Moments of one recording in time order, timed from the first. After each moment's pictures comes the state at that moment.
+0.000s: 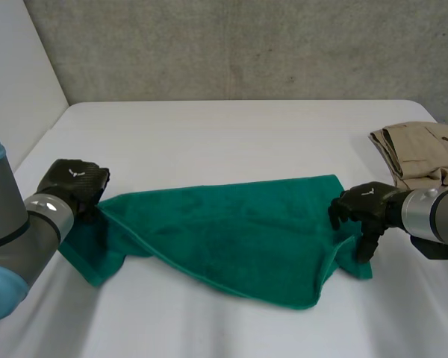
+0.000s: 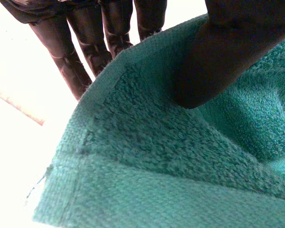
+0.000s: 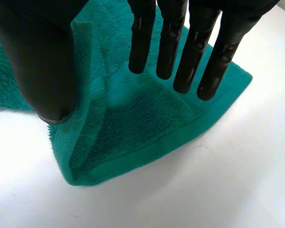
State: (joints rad) left arm 4.43 -1.82 -1.69 3.15 -1.63 3.61; right arm 1.72 -1.09 1.36 0.53 1.19 2.48; left_hand 1.15 1.20 1.19 1.20 0.97; right_hand 0.51 0.59 0.58 0.58 0.41
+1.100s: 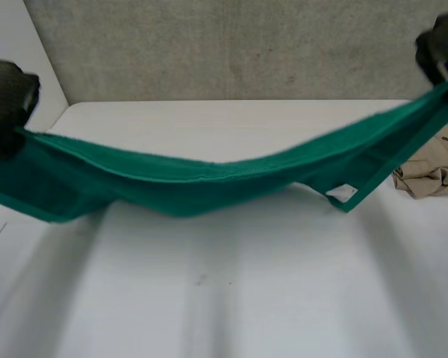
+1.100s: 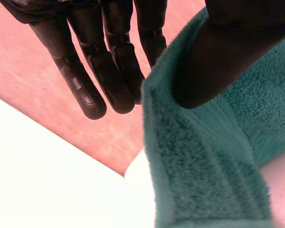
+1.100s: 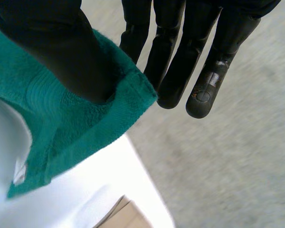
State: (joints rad) left arm 4.49 -1.37 -1.50 2.79 -1.56 3.76; right arm 1.62 -1.60 1.14 0.61 1.13 2.40; left_hand 1.15 1.20 1.19 1.20 0.97; right_hand 0.99 1.18 1.18 1.19 0.99
